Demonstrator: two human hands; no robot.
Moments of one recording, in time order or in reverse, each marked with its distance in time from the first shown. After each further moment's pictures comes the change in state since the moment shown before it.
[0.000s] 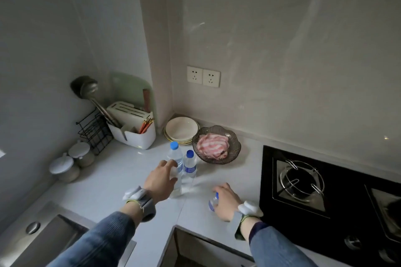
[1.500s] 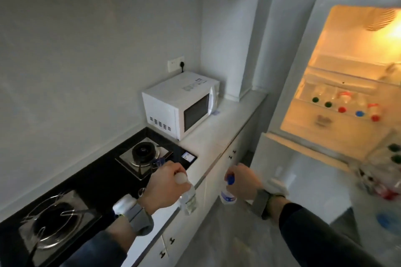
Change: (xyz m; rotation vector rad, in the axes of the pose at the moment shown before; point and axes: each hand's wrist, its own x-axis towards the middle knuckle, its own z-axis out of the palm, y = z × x) left_hand -0.244 0.613 0.215 -0.148 -0.669 1.098; right_hand -0.509 0.459 -0.027 0.407 0.705 1.013
